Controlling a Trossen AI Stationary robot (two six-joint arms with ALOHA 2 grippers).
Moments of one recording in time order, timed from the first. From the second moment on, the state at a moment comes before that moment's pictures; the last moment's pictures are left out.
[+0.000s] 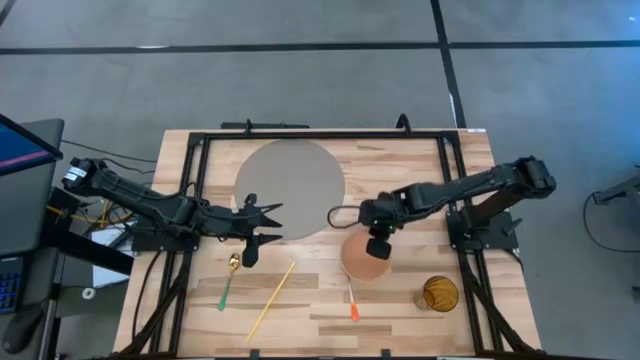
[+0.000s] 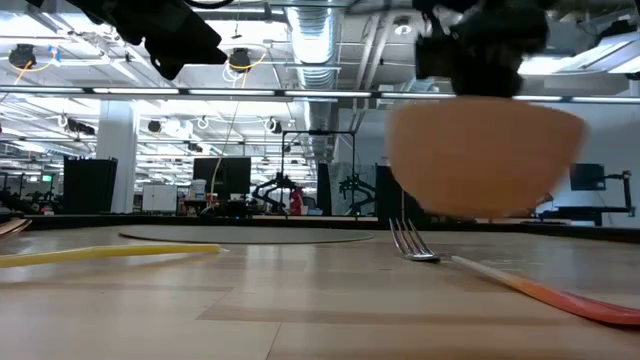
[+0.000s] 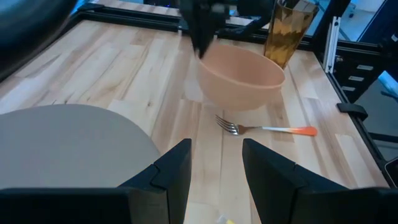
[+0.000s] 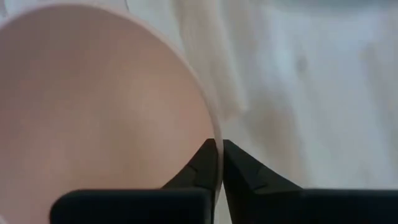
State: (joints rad) left arm -0.35 1.00 0.59 -0.03 -0.34 -0.23; right arm 0.14 1.30 0.99 -0.75 0.06 0.38
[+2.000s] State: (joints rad) left arm -0.08 0.79 0.59 -0.14 -0.60 0.03; right arm -0.39 2.04 1.88 -0.87 -0.16 0.17
